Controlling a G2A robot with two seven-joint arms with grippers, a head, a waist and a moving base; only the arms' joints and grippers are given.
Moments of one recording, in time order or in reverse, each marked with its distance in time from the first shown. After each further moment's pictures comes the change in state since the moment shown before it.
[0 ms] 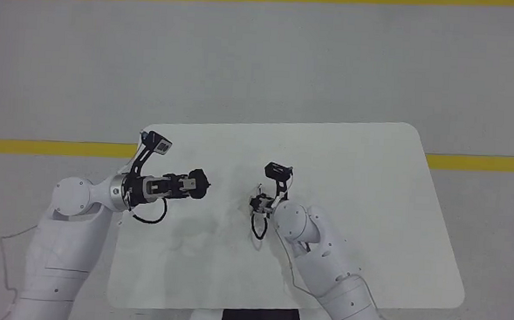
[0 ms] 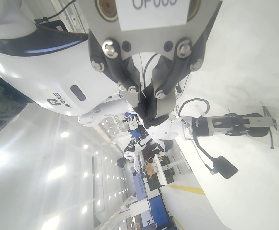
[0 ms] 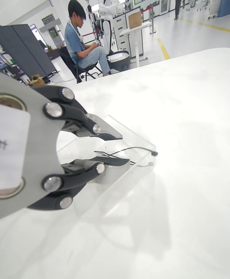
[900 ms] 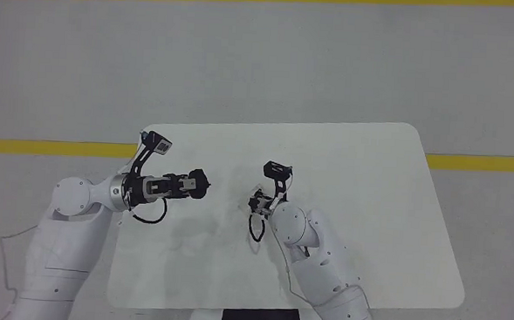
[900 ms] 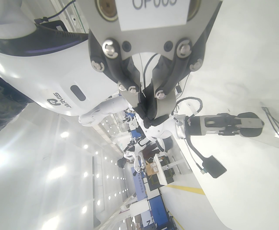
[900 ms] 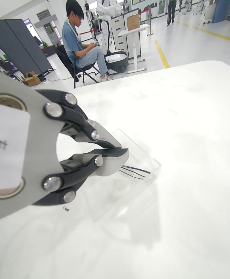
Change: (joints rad) left arm 0.000 0.000 0.000 0.000 0.000 0.000 0.000; right arm -0.075 -0.041 0.025 -0.131 -0.099 0.000 0.042
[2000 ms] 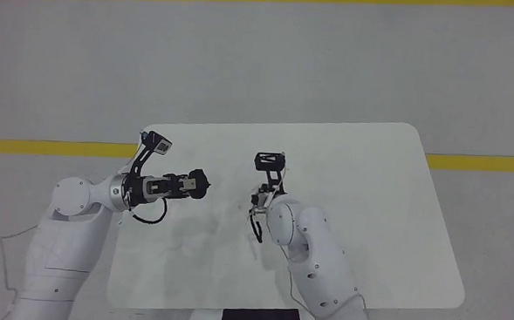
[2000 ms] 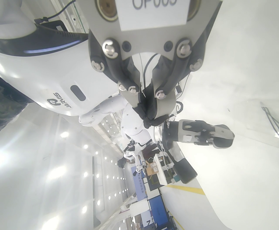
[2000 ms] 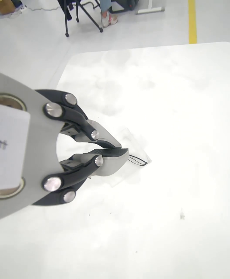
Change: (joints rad) left arm 0.000 0.000 0.000 0.000 0.000 0.000 0.000; right arm 0.004 -0.047 -0.065 -0.213 -0.494 0.000 0.345
